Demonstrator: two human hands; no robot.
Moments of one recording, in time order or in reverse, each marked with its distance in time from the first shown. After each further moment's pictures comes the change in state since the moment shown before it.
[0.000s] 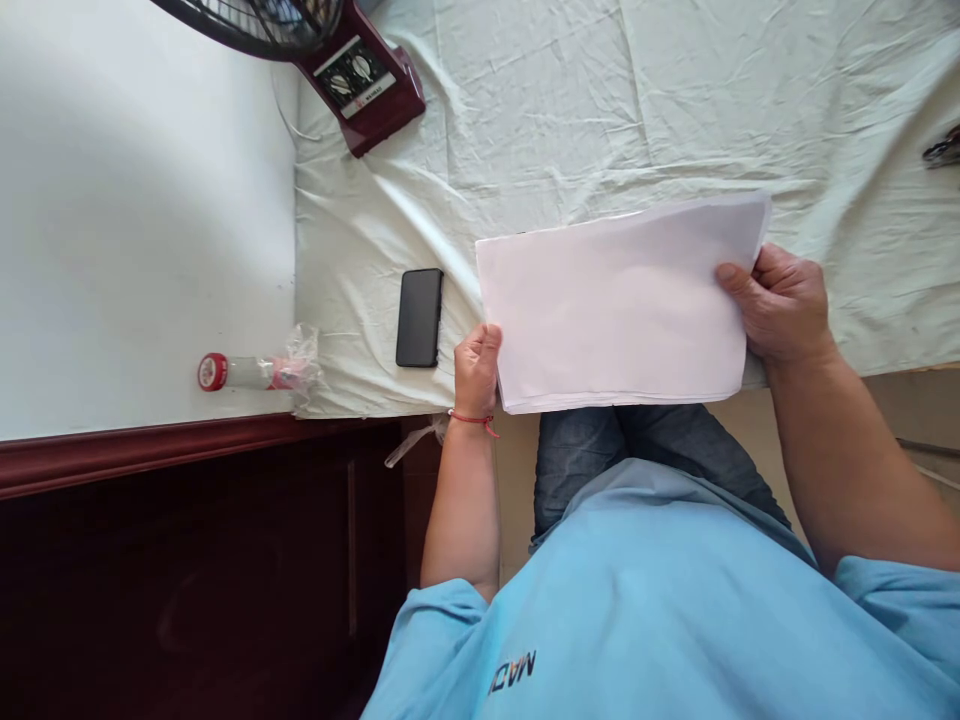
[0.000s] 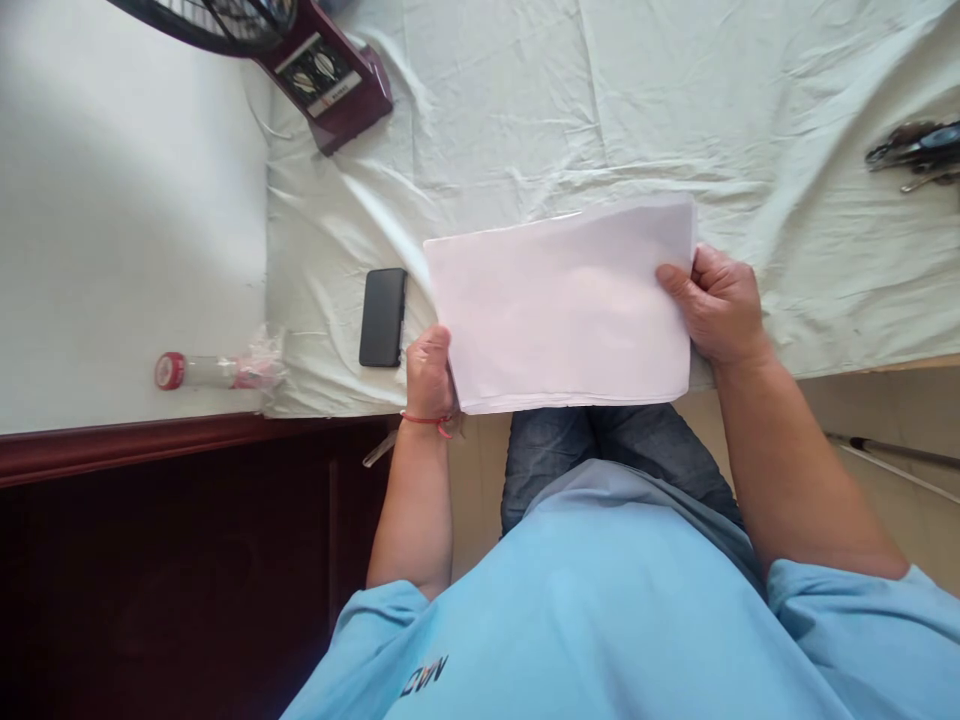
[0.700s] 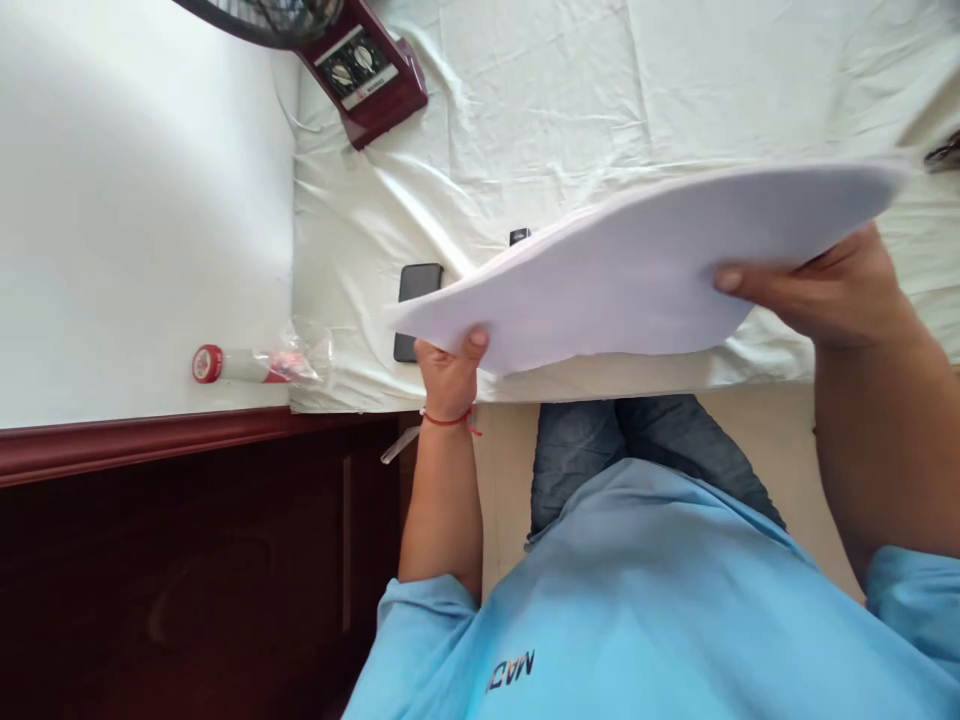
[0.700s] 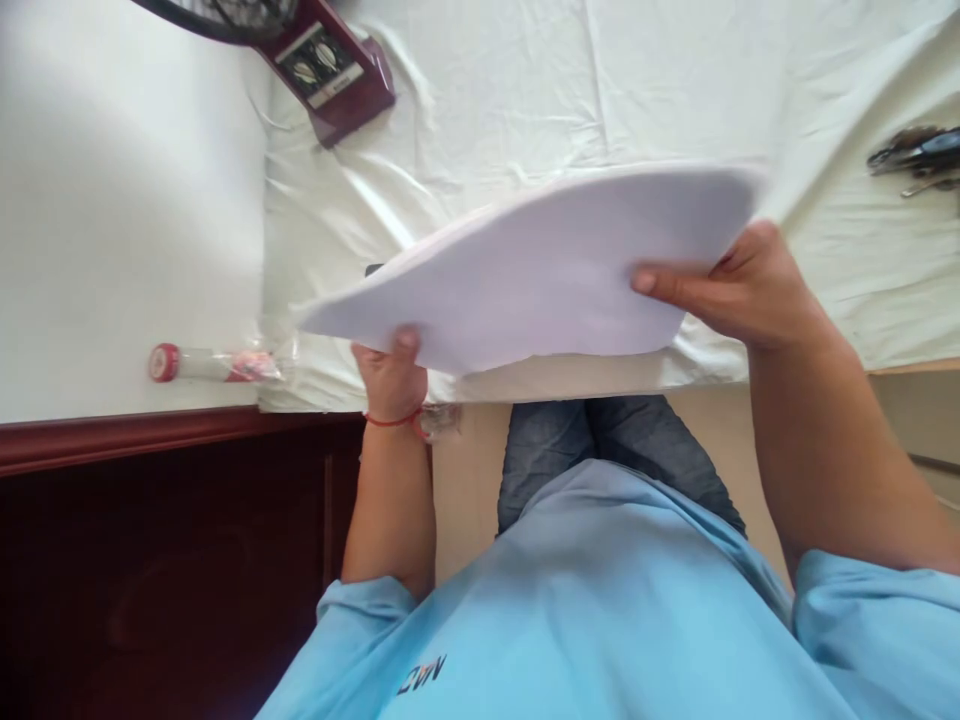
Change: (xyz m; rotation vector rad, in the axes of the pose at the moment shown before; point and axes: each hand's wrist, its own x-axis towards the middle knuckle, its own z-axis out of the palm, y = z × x) left_hand 0.009 0.028 -0.018 0.138 0.122 0.354; right_hand 0.005 -0.072 0.007 -0.186 -0.231 -0.254
